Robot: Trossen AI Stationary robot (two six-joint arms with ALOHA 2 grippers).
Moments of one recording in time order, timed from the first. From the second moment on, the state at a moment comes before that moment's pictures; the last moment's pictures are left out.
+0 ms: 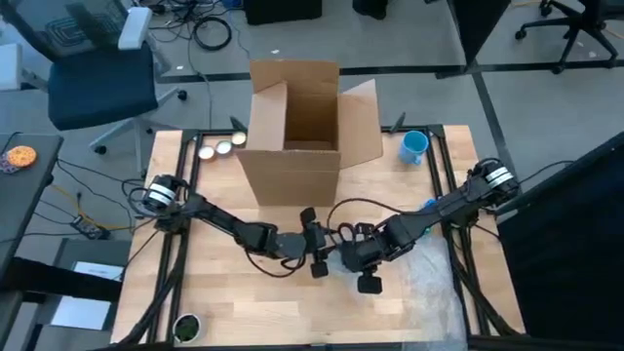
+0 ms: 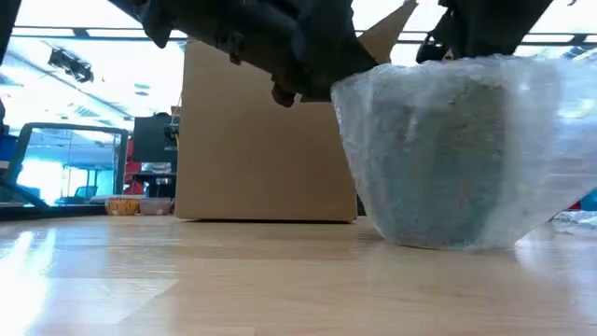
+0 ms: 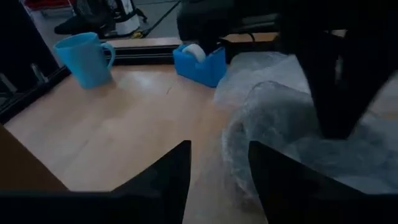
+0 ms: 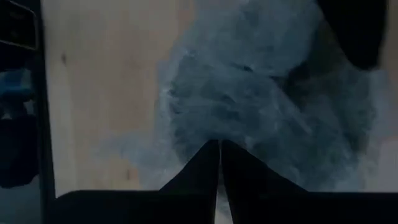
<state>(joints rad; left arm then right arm) -0.32 1.86 1.06 0.46 -0.51 -0.10 0.43 1.66 1.33 -0.89 0.05 0.48</state>
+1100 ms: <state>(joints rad) -0.32 1.95 1.06 0.63 -0.48 -0.17 0.37 1.65 1.17 -0.67 -0.02 0.45</state>
